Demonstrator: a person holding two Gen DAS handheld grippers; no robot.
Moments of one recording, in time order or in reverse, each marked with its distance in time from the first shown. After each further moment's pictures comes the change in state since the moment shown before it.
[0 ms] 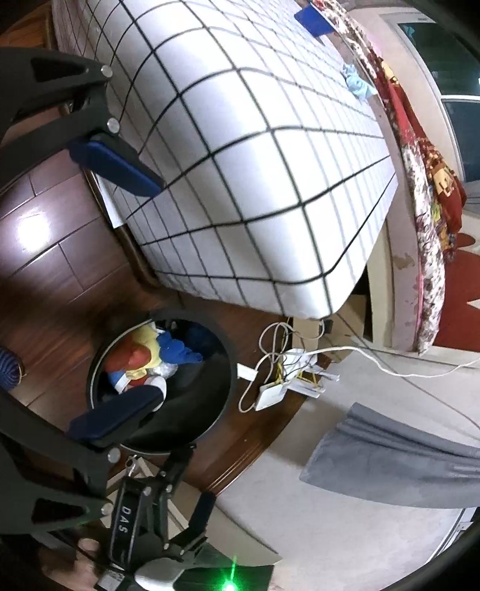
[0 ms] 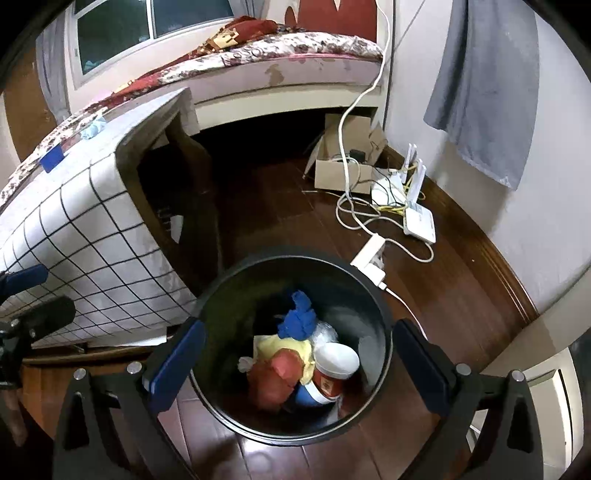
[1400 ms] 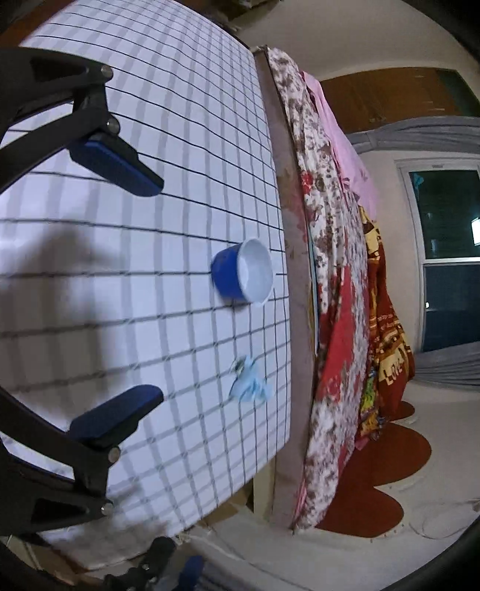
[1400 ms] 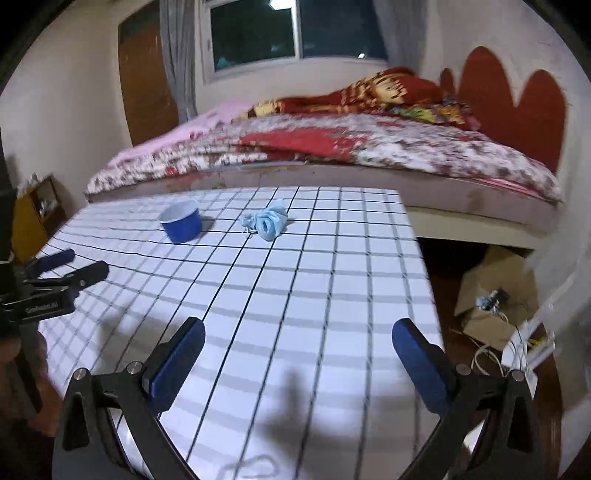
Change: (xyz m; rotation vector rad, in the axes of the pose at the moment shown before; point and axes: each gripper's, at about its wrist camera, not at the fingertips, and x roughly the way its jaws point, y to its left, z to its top) left arm -0.062 0.338 0.114 -0.298 -0.192 0.427; right arm 0.024 0.297 0.238 -0.349 -0.132 0.356
